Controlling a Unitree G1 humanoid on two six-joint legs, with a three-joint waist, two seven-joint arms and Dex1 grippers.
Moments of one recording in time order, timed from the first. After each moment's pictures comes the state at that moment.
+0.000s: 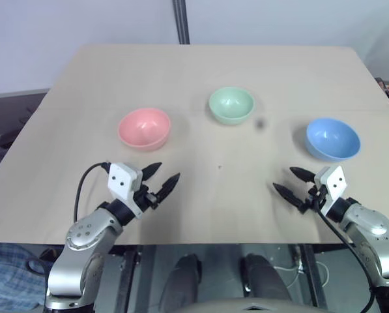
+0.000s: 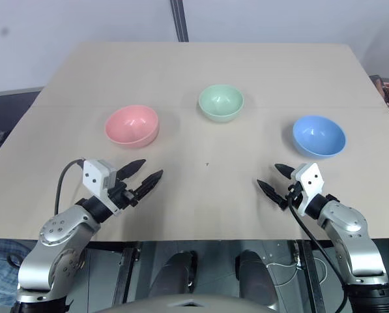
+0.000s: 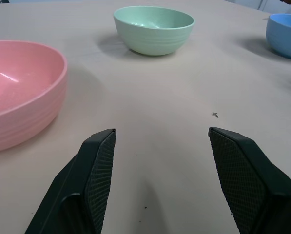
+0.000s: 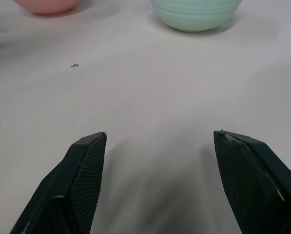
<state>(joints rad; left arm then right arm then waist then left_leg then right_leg) 0.16 0.44 0.18 -0.52 -0.42 0.38 -0.57 0.08 -0.50 -0.10 -0.28 0.33 0.22 0.71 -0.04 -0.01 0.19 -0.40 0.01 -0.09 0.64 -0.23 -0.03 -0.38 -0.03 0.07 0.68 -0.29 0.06</state>
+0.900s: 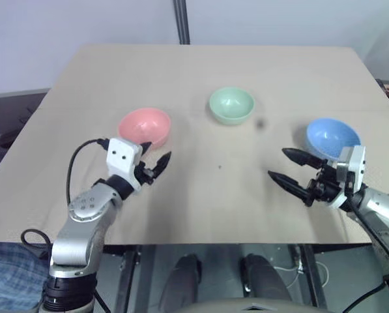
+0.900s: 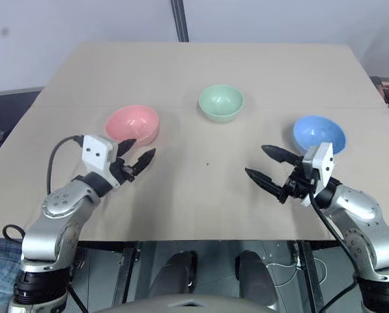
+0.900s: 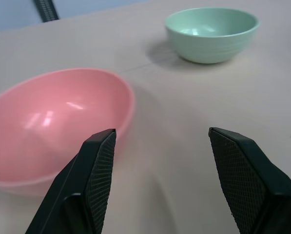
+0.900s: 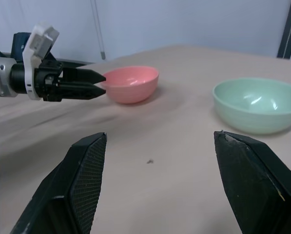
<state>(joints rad) -0.10 0.53 0.16 -0.40 -0.28 0.48 -0.42 -0.02 -0.59 -0.17 -0.50 0.67 0.37 0.80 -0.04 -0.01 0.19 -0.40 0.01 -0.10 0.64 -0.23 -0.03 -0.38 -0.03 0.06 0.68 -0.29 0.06</state>
